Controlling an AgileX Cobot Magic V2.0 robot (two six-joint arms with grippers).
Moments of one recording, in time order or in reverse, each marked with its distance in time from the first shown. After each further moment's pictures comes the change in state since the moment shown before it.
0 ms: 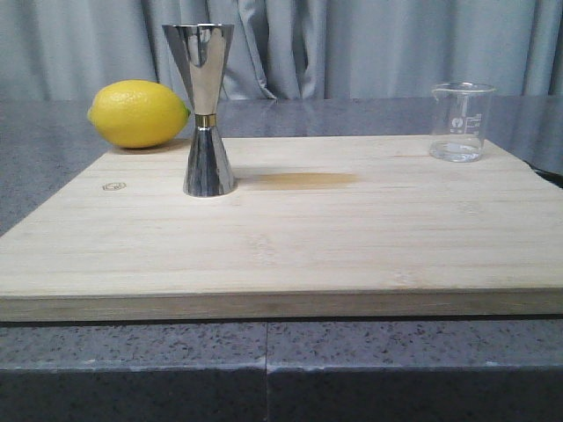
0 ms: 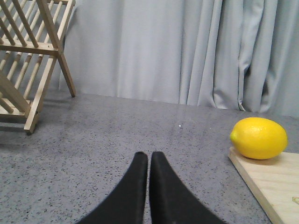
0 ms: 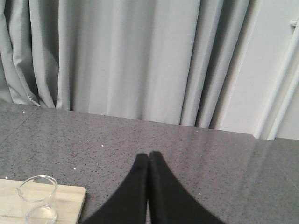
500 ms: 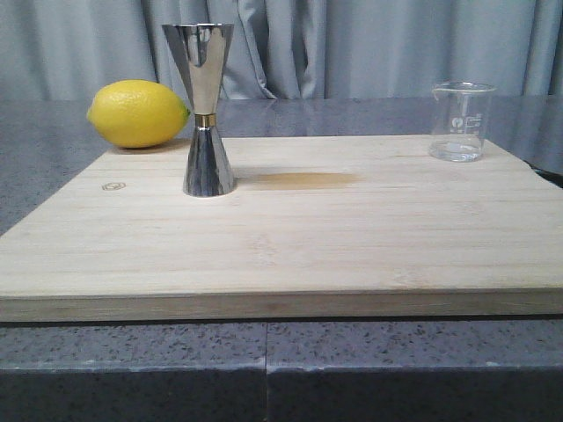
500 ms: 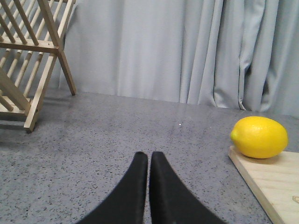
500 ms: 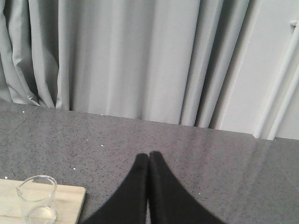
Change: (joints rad) left arm 0.000 0.000 0.000 0.000 0.003 0.000; right arm 0.000 0.000 0.000 0.000 0.000 0.000
